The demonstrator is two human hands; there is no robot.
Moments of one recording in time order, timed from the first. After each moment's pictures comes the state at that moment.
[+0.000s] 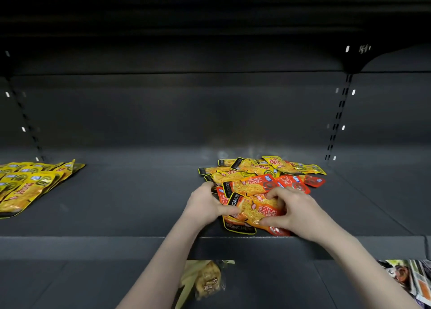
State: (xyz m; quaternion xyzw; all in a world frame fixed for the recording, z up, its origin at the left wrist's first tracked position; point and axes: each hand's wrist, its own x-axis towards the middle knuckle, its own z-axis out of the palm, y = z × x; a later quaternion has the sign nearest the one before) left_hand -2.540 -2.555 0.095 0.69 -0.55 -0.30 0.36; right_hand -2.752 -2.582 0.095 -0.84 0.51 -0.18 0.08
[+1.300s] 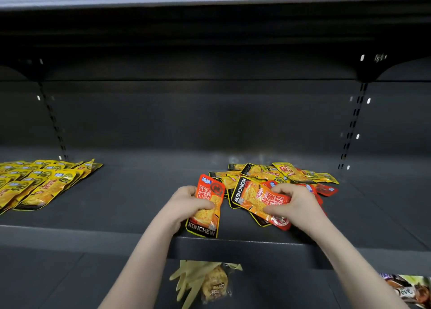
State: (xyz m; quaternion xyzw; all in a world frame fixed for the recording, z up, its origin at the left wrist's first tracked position) left_hand -2.493 -2.534 0.105 0.68 -0.45 -0.38 0.43; right_hand -2.730 -2.591 0.101 -0.75 0.50 -0.36 0.26
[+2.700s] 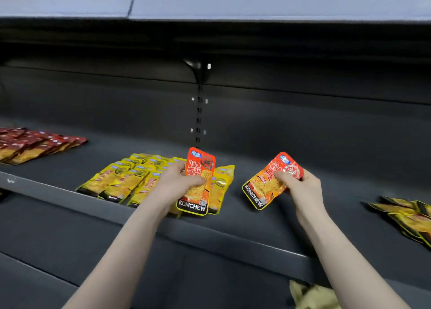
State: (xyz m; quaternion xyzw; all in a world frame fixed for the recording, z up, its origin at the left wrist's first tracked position) left_hand -2.118 -2.400 0.138 0.65 -0.40 -0.28 0.59; right_hand -2.331 -2.526 0.128 -0.55 0.38 -0.56 0.49
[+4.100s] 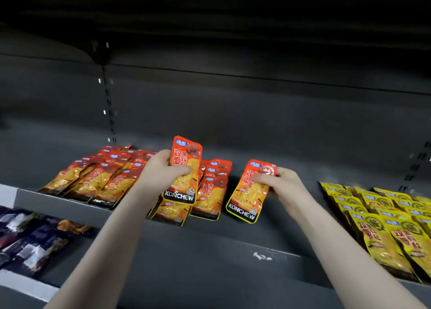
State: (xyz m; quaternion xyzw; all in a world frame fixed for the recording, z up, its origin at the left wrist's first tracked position) left_hand -1.485 -2.275 0.138 0.69 -0.42 -0.23 0.54; right_hand -1.701 -2.400 0.119 -0.61 0.41 -0.40 0.54
